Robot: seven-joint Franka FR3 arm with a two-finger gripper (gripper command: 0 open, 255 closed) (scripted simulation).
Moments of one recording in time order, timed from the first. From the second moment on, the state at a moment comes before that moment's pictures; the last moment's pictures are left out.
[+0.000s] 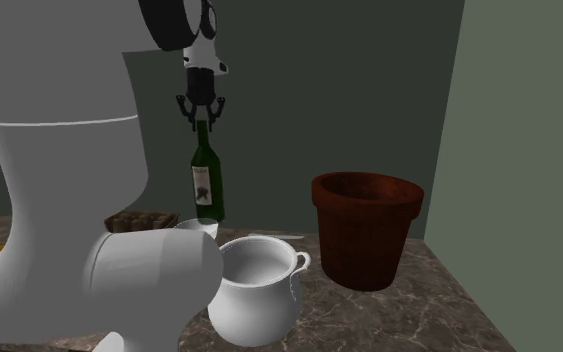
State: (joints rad) arm 0.06 -0.07 -0.17 -1.60 0.01 1.41 -0.18
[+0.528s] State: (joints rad) arm 0.15 -0.15 -0.06 -1.68 0.04 1.43 0.02
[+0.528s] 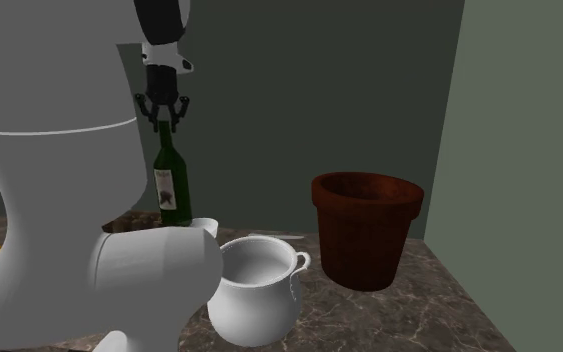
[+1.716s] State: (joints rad) arm 0.34 -0.11 0.20 -1.64 0.11 1.46 0.47
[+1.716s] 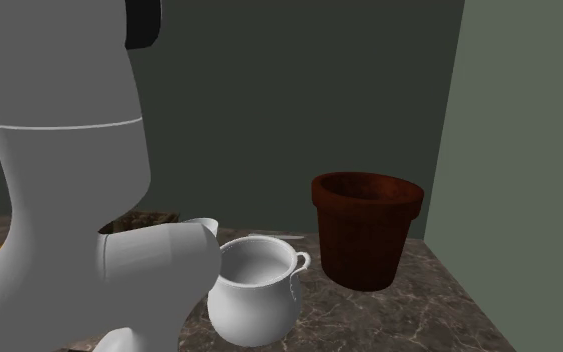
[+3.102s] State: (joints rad) arm 0.56 0.23 0.39 -1.31 0.02 1.49 0.86
